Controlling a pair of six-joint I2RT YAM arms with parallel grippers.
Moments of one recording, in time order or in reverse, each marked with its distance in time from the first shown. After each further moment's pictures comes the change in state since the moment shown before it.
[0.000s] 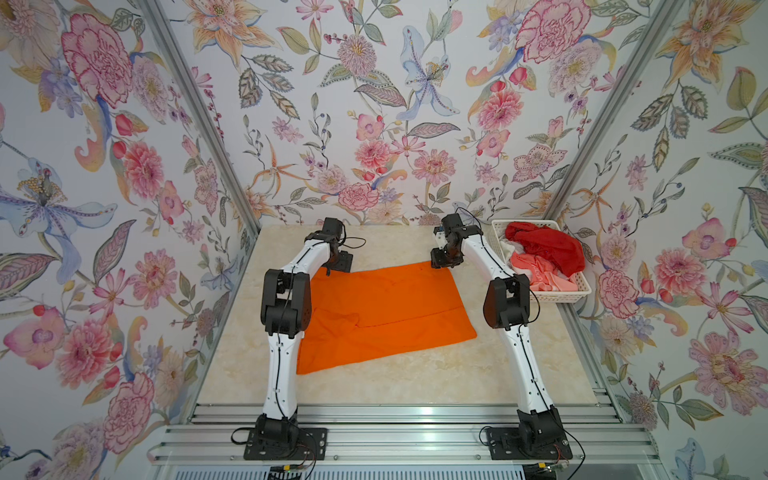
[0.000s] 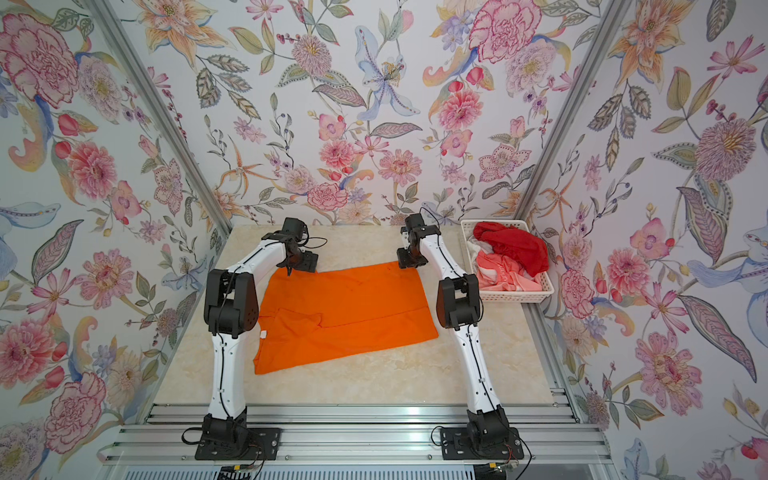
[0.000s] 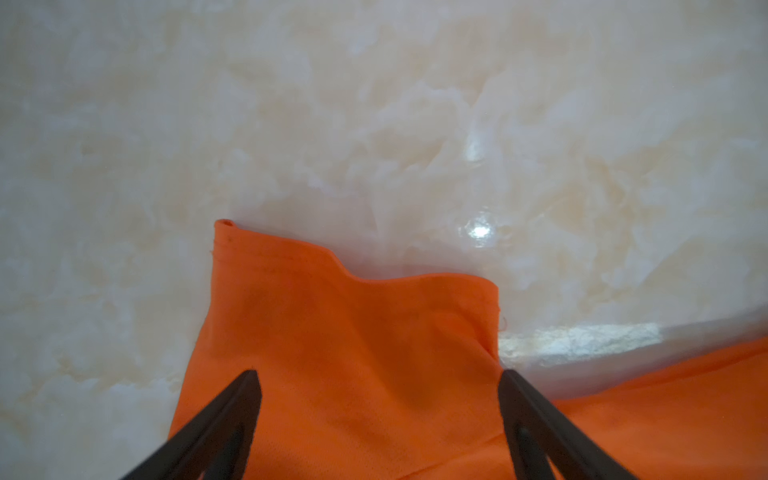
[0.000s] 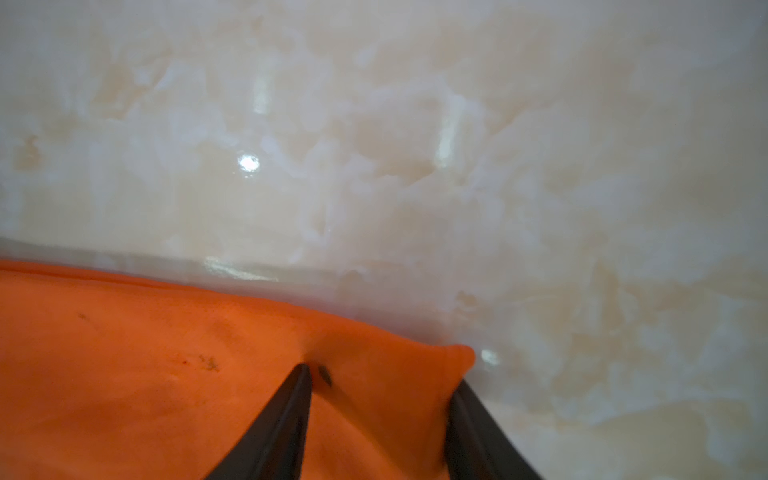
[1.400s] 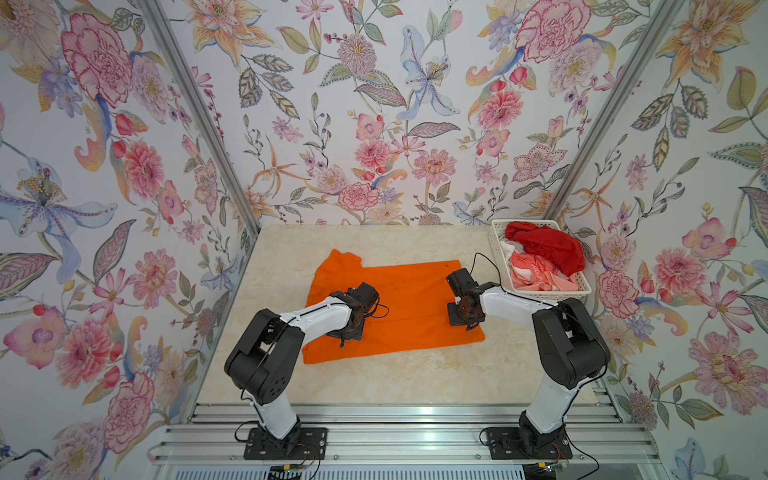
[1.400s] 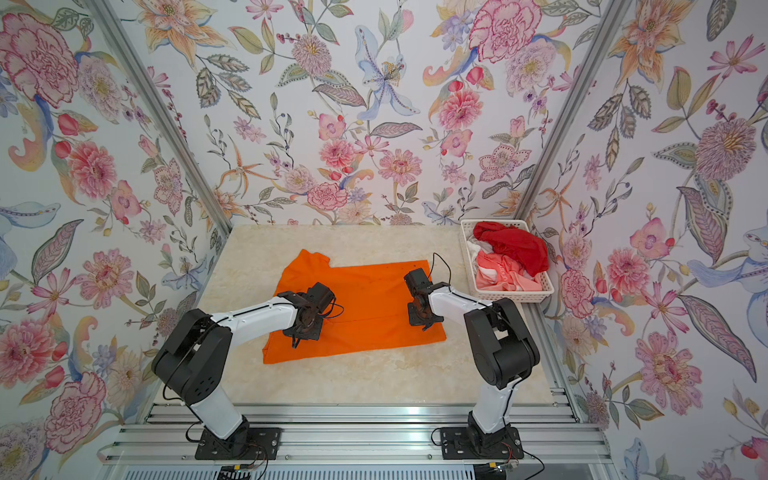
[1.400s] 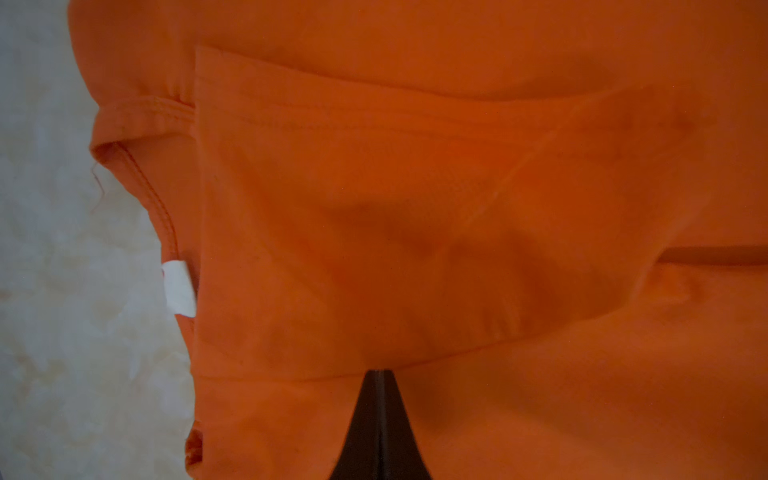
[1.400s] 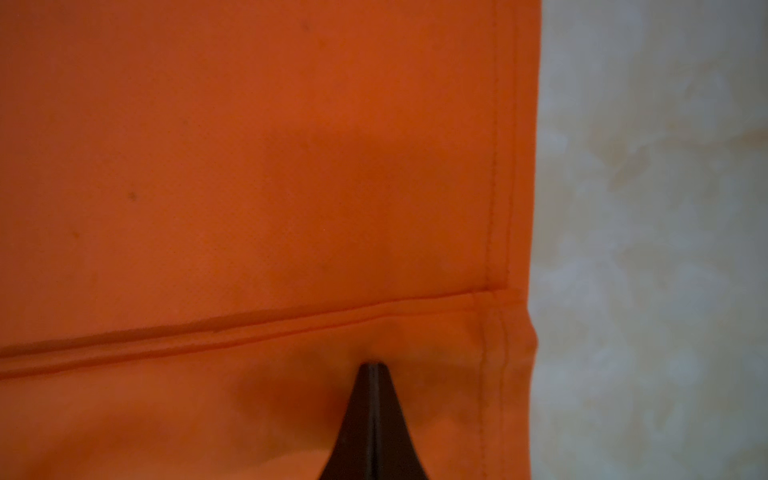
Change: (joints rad) left arm -0.418 -0.618 -0.959 -0.011 -0.231 -0.451; right arm 0.170 -0.901 -1.484 0.480 0.261 0.328
